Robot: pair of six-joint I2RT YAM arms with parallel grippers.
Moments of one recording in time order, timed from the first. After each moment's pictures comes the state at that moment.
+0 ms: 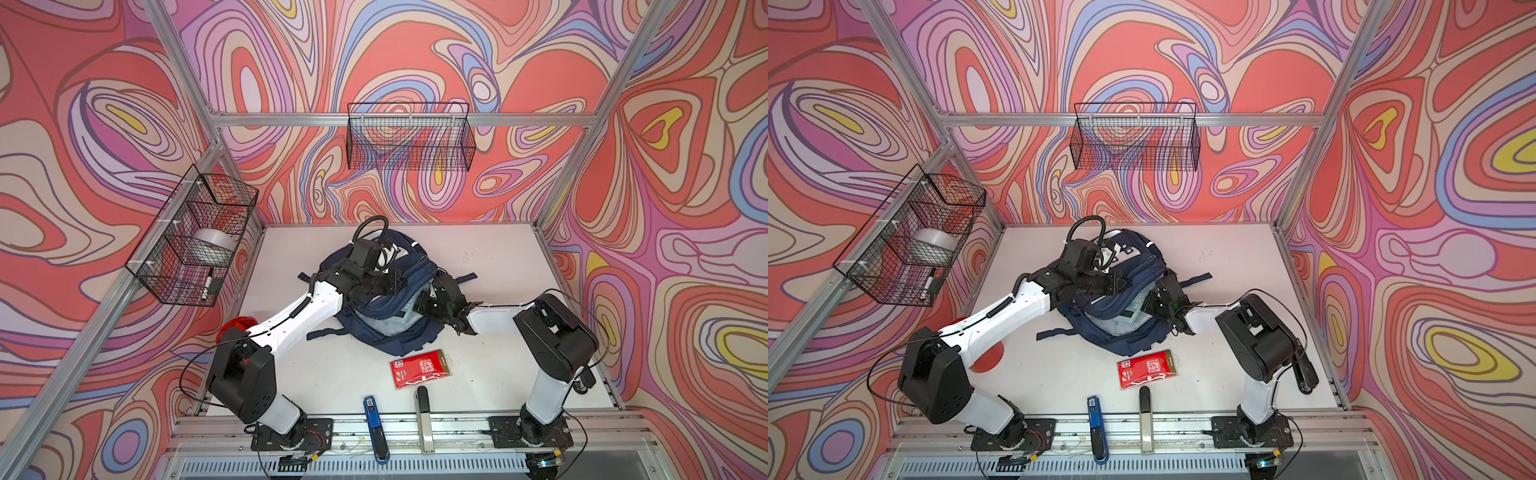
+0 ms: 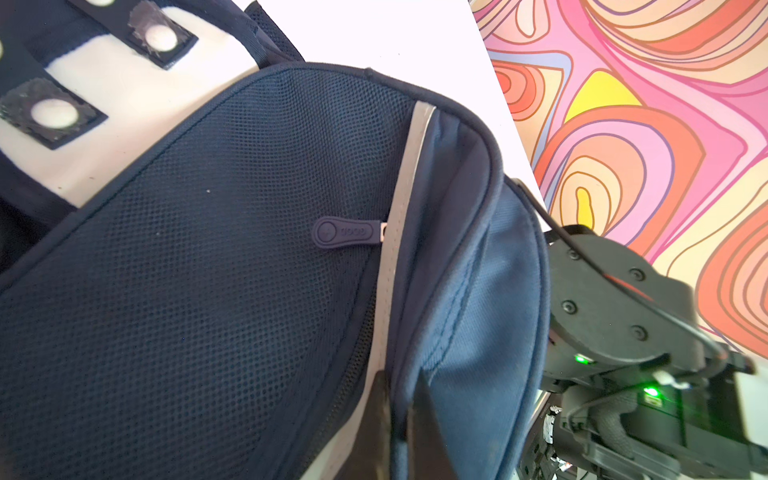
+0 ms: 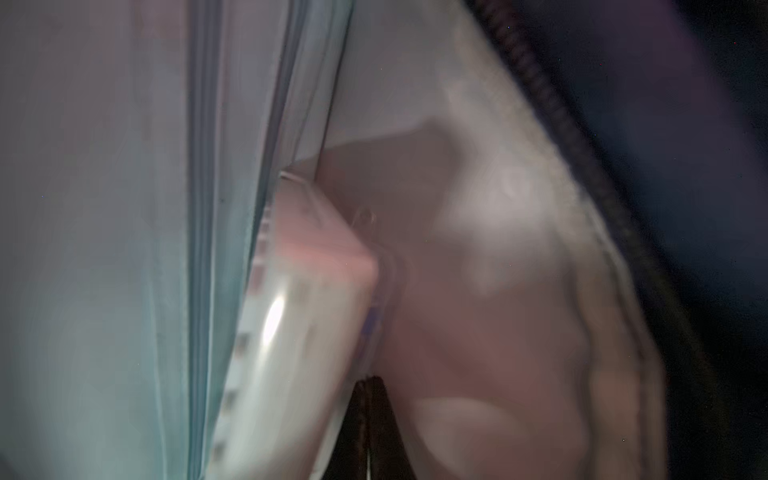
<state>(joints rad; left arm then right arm) -0.57 1.54 1.22 -0.41 0.36 -0.50 0.58 1.83 0.85 0.33 -0.16 0.87</state>
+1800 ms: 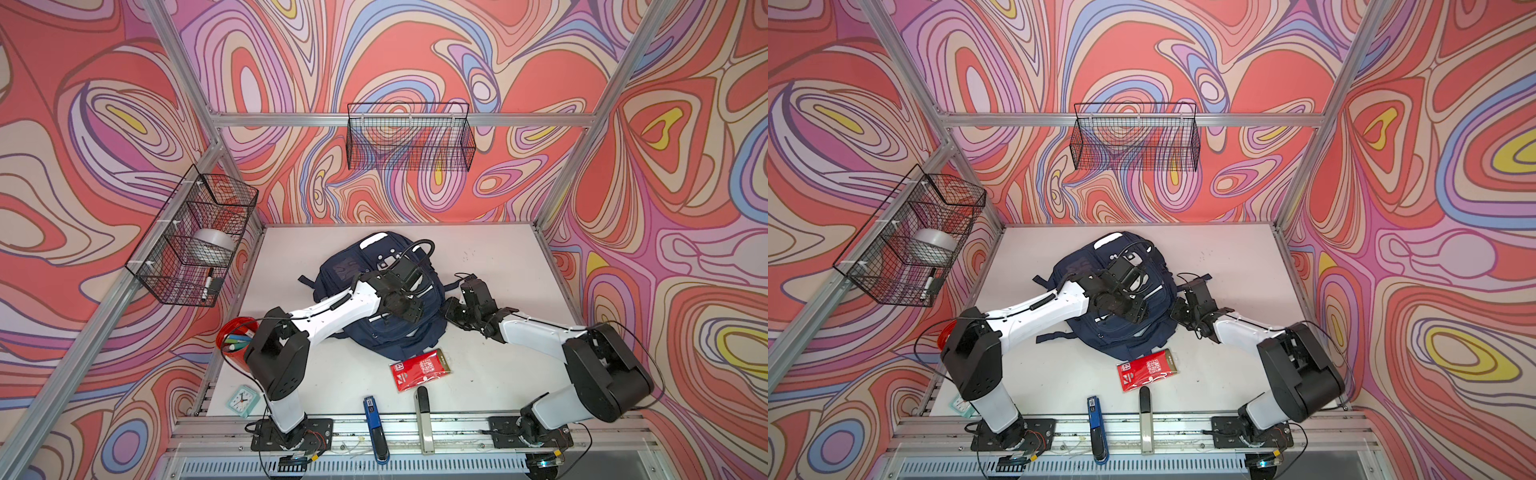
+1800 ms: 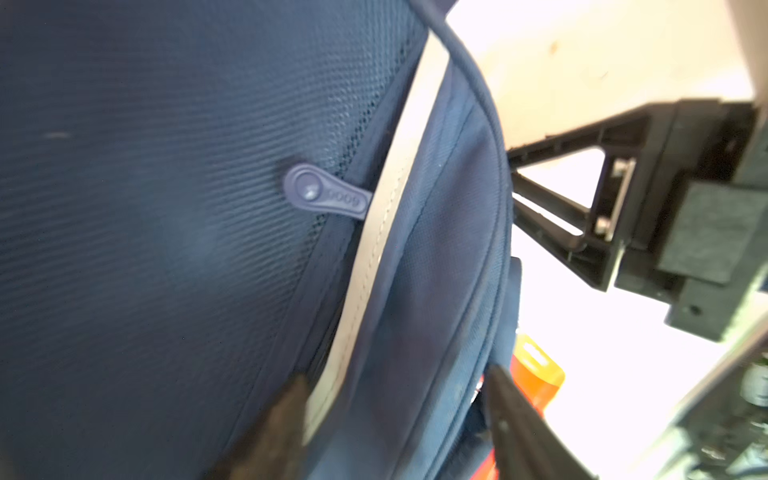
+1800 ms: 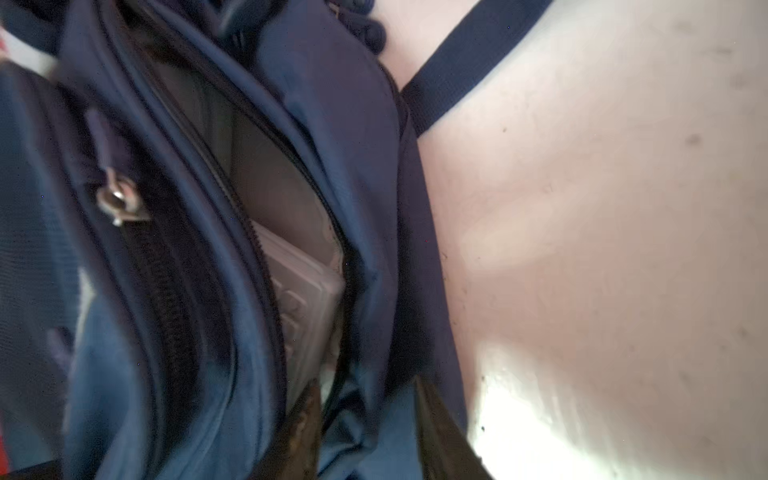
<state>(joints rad) -0.78 1.72 1.38 -0.72 0.07 -0.34 0.44 1.47 0.68 -0.01 -0.14 0.84</state>
